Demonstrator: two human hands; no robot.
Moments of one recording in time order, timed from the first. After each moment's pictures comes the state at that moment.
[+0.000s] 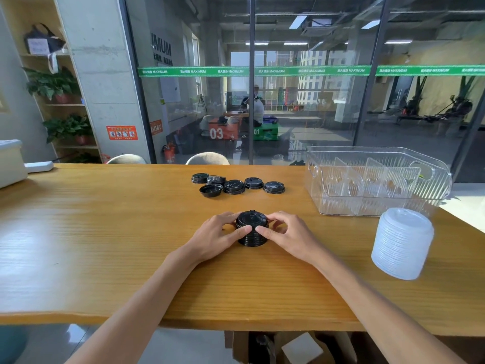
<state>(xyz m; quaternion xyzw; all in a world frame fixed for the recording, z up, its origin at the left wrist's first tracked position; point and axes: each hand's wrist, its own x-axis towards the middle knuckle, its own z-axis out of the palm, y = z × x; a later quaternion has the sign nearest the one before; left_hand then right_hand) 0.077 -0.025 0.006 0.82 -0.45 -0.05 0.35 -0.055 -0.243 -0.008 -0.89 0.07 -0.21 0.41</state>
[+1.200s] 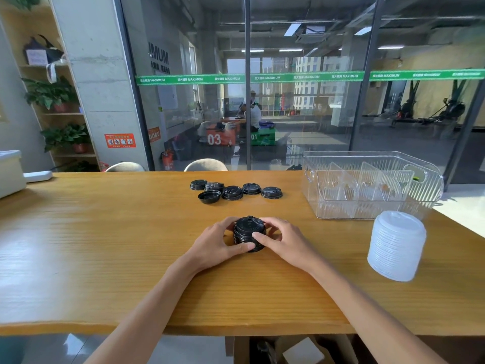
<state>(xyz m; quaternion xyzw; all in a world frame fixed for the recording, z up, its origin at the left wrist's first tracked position) 0.070 -0.027 0.005 0.82 -0.44 -0.06 0.35 -0.061 -0.234 -0.008 -0.90 0.09 -0.20 0.37</state>
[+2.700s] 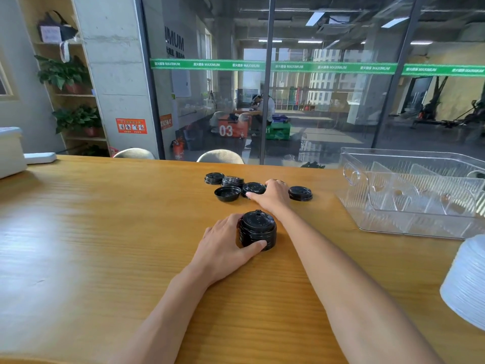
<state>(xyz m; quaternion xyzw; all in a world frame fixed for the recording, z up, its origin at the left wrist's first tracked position) 0.110 -0.027 -0.013 0.86 -0.37 0.06 0.34 0.176 -0.259 0.008 -0.91 0.27 -0.22 0.20</state>
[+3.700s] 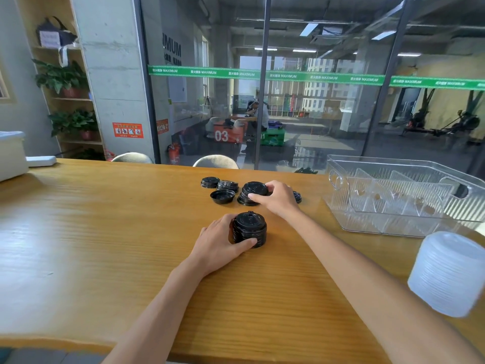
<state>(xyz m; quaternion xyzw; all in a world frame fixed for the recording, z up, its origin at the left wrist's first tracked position) 0.109 -0.025 -0.008 0.85 -0.37 0.04 0.37 0.108 -0.254 0.038 -0.88 0.21 -0.25 0.33</state>
